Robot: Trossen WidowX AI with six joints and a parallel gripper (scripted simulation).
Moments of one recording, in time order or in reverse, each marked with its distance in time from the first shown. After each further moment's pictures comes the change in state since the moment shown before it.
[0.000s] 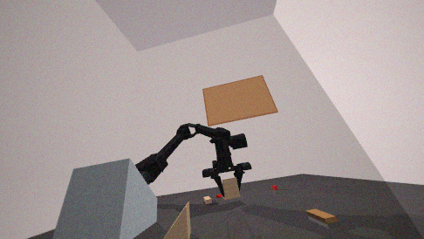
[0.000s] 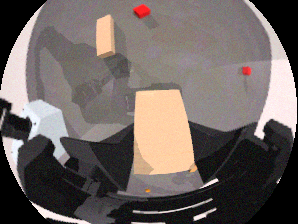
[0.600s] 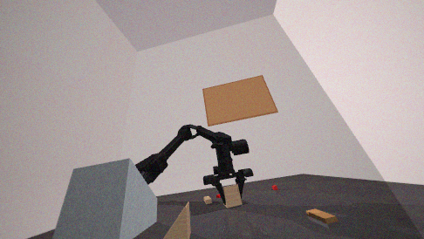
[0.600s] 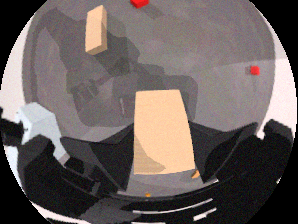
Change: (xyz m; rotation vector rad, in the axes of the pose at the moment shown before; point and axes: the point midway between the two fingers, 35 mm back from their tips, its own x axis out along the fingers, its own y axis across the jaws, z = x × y) arm 0.023 -0.001 0.002 0.005 -0.001 -0.003
